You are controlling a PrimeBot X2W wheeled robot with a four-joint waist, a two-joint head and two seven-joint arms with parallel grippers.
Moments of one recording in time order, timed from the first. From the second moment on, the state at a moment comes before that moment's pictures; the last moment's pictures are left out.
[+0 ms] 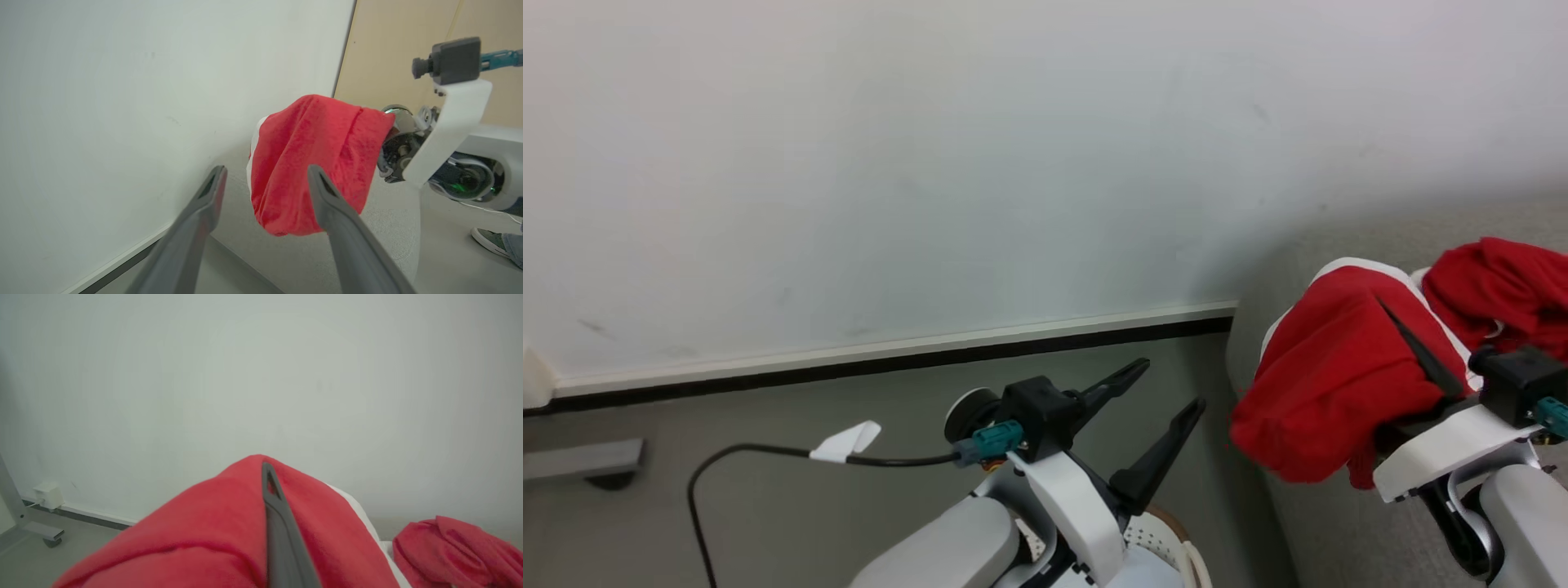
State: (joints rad) left arm -0.63 0.18 -0.97 0.29 -0.65 0.00 -0.20; right arm -0.49 -0.35 0.46 0.46 0.56 0.13 -0.26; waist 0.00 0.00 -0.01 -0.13
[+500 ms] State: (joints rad) left arm -0.61 0.20 -0.94 0.33 -0.56 0.01 -0.26; right arm -0.37 -0.33 0.29 0.31 0.47 0.13 -0.26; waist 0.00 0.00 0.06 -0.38
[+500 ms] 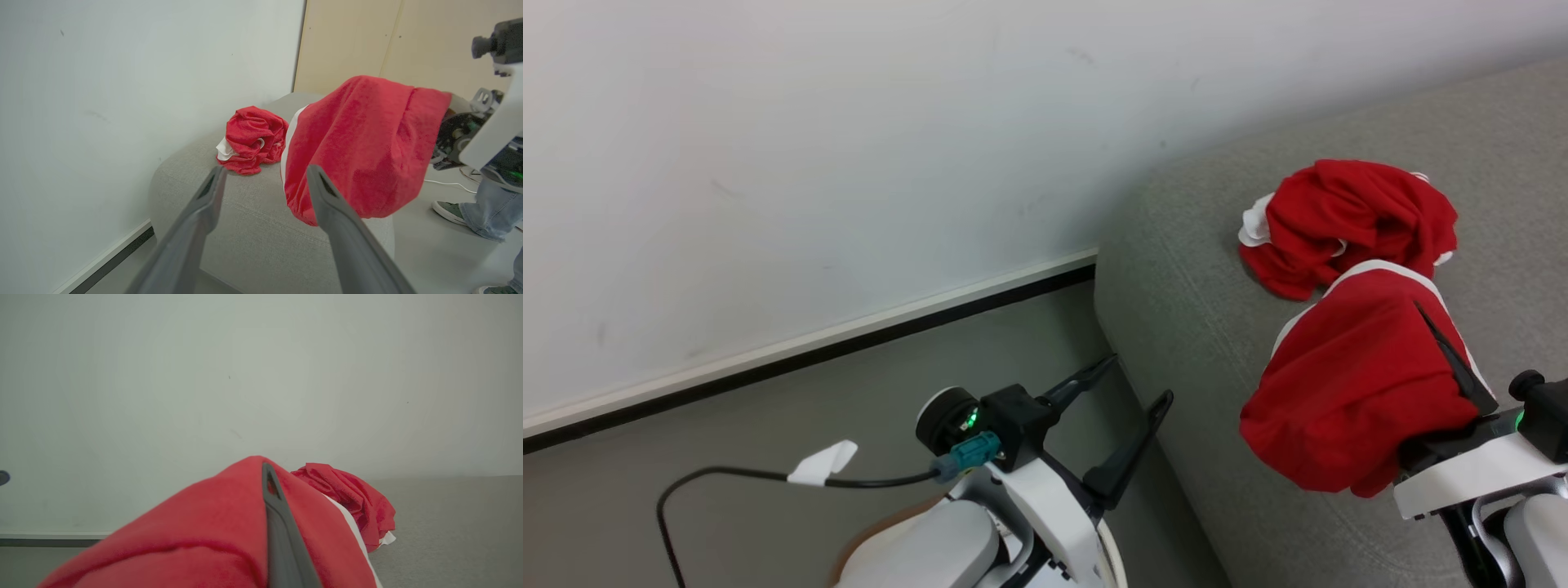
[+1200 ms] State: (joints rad) left arm -0.63 0.20 -0.89 0.32 -0.46 -0.06 -0.26; right arm -0.39 -0.31 0.12 0.23 0.50 0.13 -0.26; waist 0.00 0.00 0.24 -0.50
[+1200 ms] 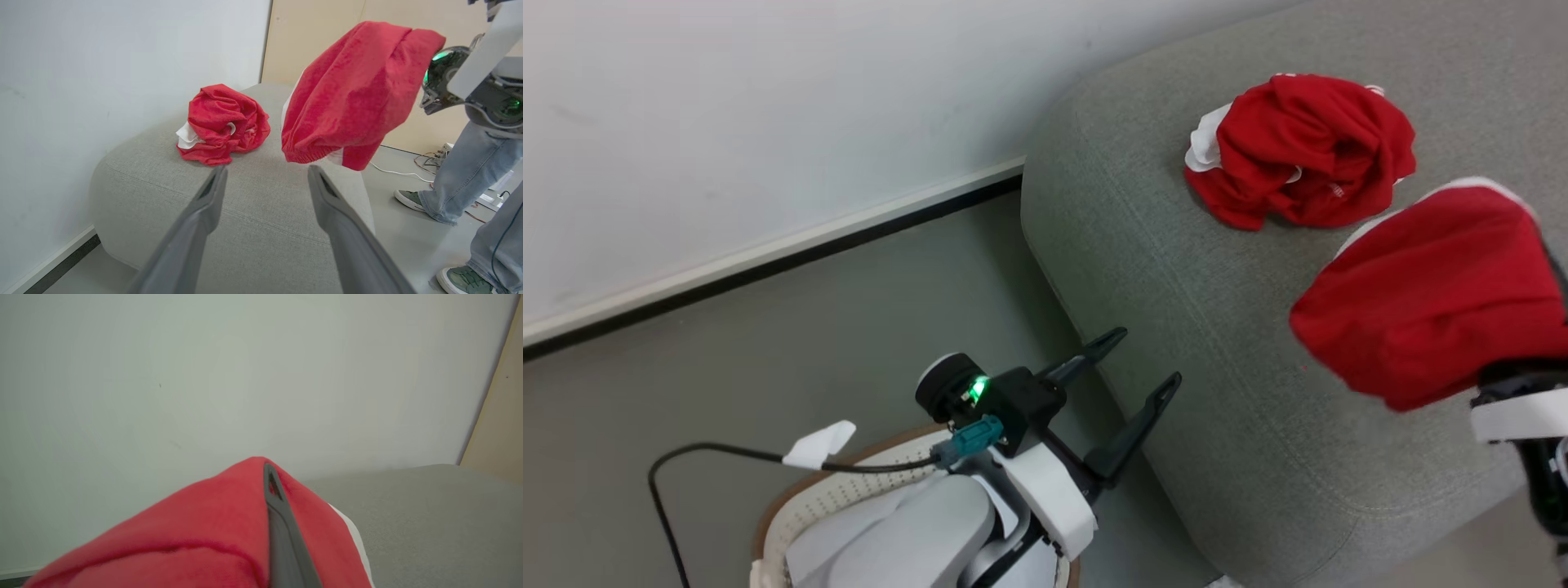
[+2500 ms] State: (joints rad) left arm -0.75 0.23 -0.90 0.31 -0.43 -0.05 -0.23; right arm -0.84 -0.64 0.20 0.85 0.68 0.13 0.18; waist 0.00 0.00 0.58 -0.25
